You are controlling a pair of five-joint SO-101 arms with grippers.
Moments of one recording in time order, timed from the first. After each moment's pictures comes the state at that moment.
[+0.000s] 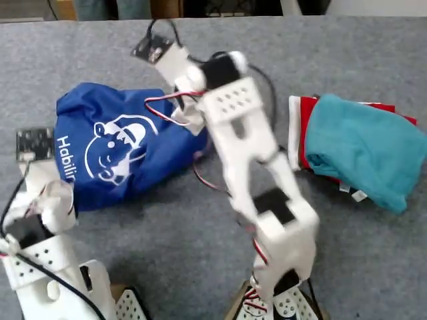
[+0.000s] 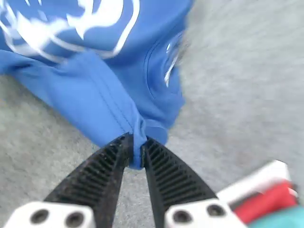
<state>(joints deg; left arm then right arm) -27.3 -64.1 52.3 74.8 -14.8 -26.3 14.7 -41.1 100.7 27.5</state>
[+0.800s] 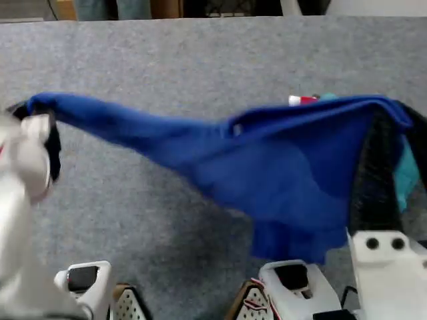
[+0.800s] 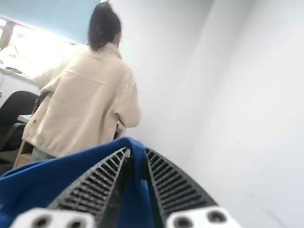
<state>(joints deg) -12.9 -42.9 -24.7 100.6 -6.0 -6.2 -37.1 -64.0 89.8 19.2</state>
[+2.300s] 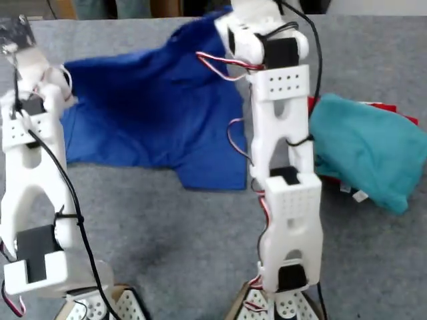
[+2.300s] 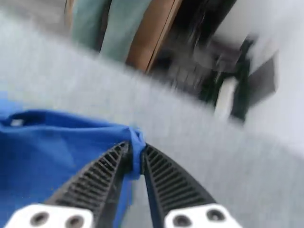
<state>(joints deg) -20.0 -3.7 15.7 36.0 1.6 -10.1 40.0 -76.0 84.2 18.8</state>
